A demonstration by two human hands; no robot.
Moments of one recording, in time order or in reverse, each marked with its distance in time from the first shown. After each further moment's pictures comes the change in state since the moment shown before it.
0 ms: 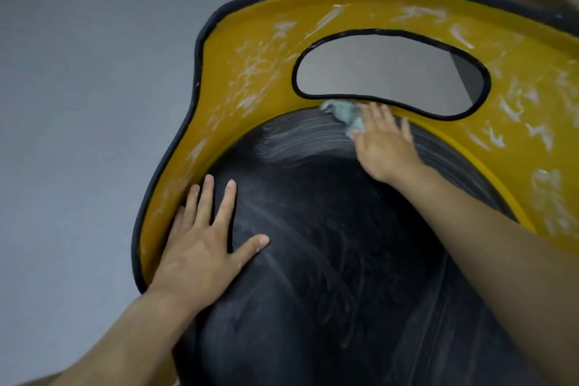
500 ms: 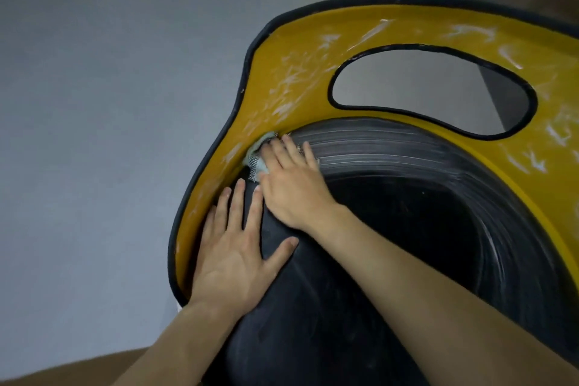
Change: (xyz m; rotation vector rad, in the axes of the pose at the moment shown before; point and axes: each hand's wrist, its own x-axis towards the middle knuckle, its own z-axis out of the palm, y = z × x) left_hand 0.002 0.002 0.020 0.003 0.117 -0.011; right_hand -0.043 -0.172 0.031 0.004 -0.029 -0.464
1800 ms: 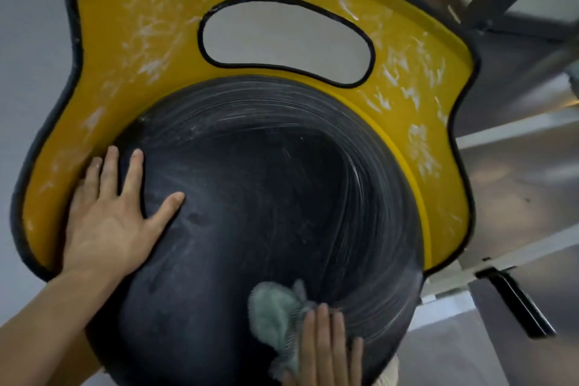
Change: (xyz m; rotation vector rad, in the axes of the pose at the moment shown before) left_hand 0.000 0.000 0.007 0.032 0.043 -0.036; right_hand -0.371 -0.018 0.120 -0.256 0.218 0.574
